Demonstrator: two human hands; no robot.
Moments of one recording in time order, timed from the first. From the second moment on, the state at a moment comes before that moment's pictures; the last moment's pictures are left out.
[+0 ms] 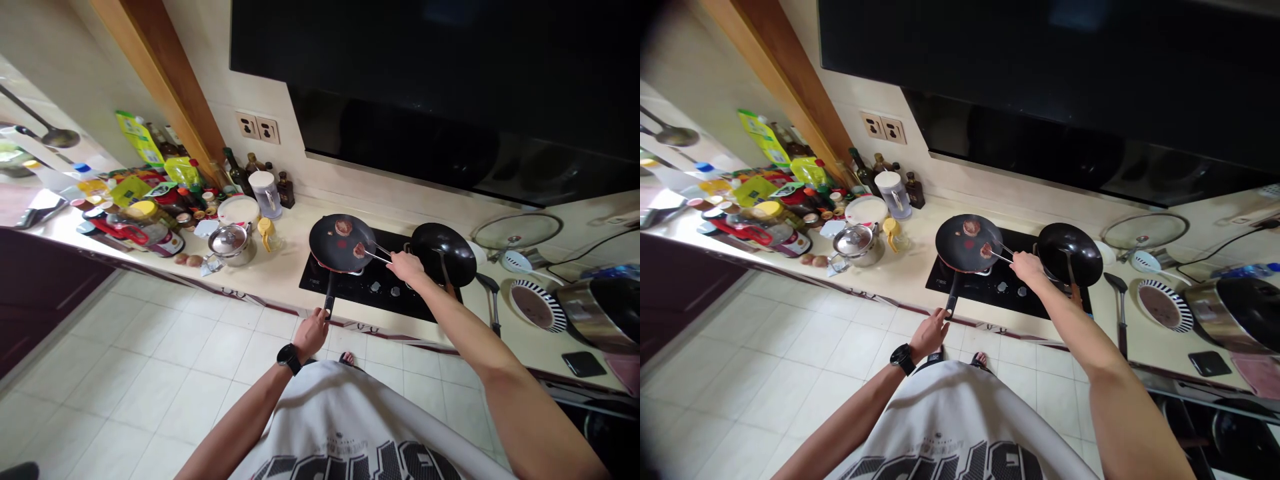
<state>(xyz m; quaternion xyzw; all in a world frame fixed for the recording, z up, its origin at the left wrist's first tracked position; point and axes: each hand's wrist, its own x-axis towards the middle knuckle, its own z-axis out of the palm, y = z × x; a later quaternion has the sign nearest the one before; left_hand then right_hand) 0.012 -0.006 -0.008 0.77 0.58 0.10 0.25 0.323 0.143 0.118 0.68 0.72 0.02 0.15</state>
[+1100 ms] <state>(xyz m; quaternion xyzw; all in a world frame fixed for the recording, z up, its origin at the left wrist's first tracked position) 0.014 -0.007 -0.002 0.77 0.58 0.10 0.26 0.318 0.161 0.118 0.69 0.70 0.05 0.14</state>
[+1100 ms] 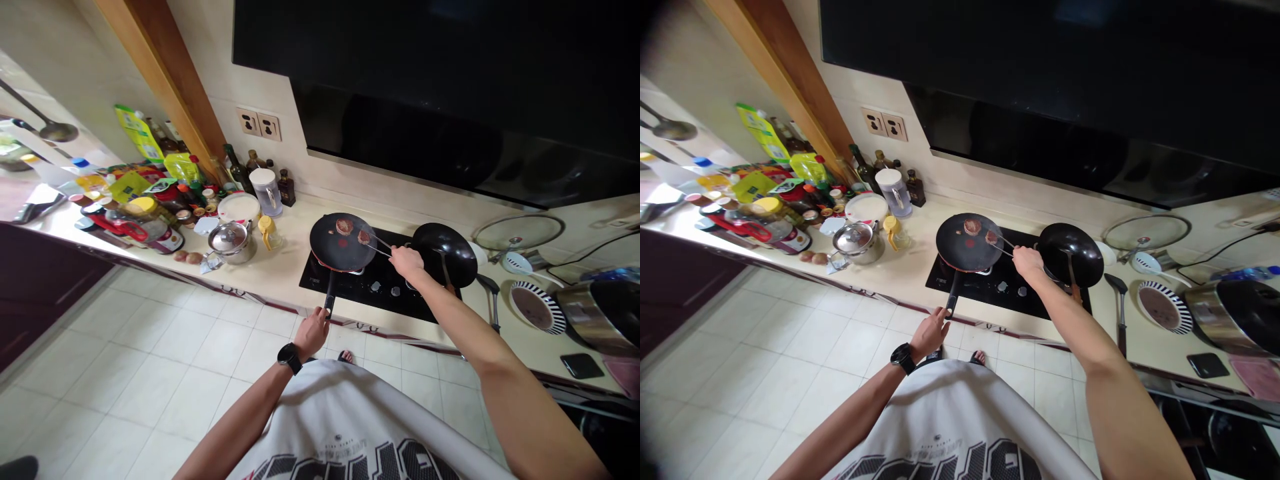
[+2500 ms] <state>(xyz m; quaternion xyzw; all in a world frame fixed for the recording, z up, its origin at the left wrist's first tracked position) 0.014 -0.002 -0.006 0.77 0.58 0.10 0.26 0.326 0.186 0.076 0.77 0.60 -0.22 -0.04</state>
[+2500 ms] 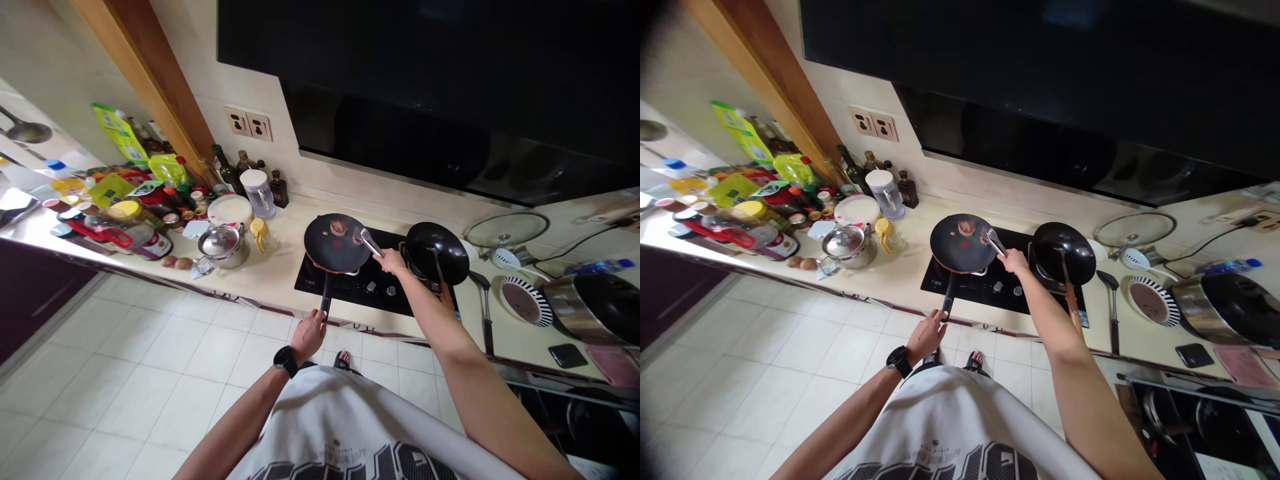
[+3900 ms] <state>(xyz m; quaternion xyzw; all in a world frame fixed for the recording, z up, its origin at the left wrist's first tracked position) 0.018 -0.004 -0.001 0.76 0.59 0.09 0.27 0.309 0.145 0.112 0.64 0.75 -0.02 0.16</state>
